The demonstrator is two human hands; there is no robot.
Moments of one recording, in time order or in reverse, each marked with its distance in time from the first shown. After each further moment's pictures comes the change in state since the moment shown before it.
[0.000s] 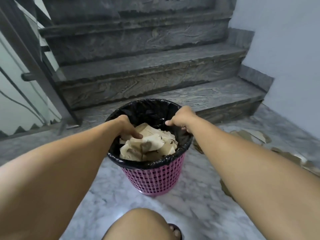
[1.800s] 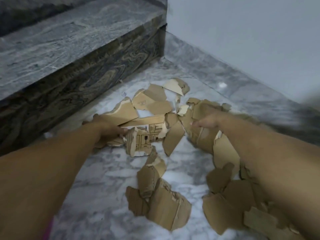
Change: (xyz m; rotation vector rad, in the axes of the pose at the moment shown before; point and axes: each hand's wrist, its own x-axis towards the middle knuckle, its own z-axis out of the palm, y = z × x) left_hand 0.207 0.271 0.385 0.378 -0.216 0.034; right_hand 0.147 0.478 -0.209 -0.316 -0.094 0.551
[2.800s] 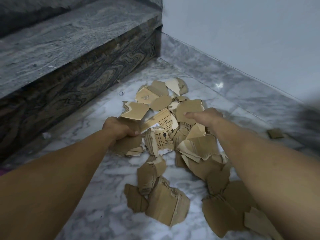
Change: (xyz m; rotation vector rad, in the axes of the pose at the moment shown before) left_hand -0.014 0.010 0.035 -0.570 -0.042 0.073; right_hand -0.002 0.003 0.026 0.516 0.197 0.267
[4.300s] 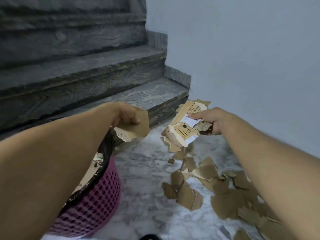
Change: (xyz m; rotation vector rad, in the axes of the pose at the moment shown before) left_hand -0.250 0.047 -0.261 0.125 -0.075 0.197; right_hand -0.308 -0.110 -0.096 0.440 -0.265 -0.271
